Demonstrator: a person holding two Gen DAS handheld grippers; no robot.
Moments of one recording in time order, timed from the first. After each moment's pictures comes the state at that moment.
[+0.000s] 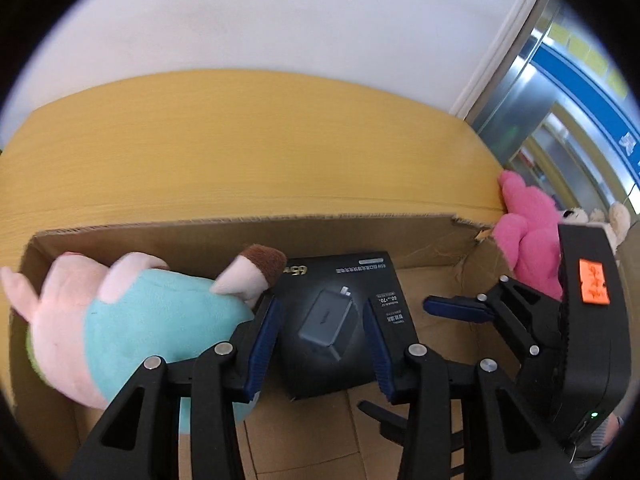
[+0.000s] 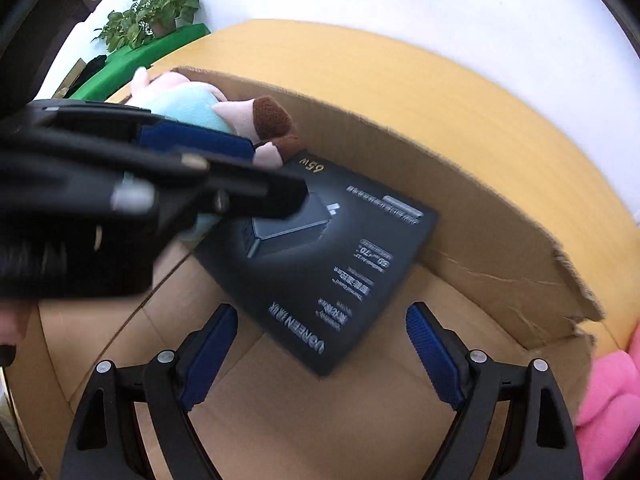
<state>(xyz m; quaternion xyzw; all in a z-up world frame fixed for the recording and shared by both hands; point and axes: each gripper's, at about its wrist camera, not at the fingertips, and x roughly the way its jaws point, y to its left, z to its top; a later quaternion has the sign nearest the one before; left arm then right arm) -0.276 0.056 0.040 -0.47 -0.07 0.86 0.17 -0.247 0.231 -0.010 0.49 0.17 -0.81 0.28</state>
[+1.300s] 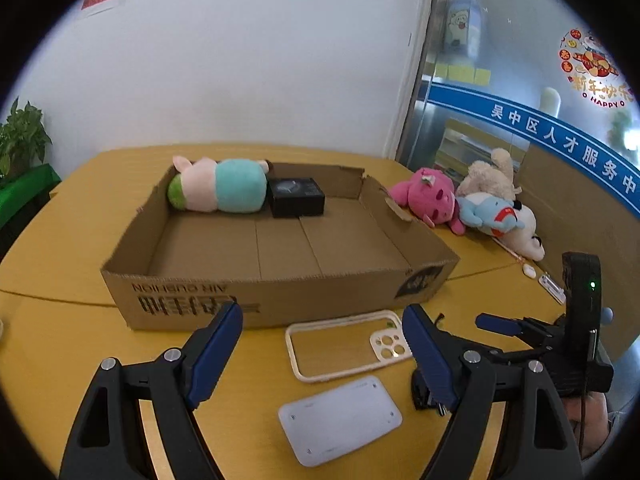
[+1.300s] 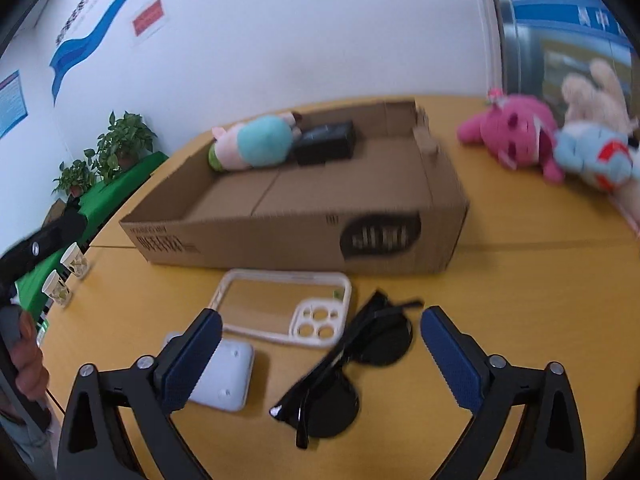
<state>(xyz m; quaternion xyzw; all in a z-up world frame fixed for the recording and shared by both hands) 0.122 0.018 0.058 -0.30 -0.04 0.93 0.18 0.111 0.248 0.022 0.38 -0.08 -0.91 0.13</state>
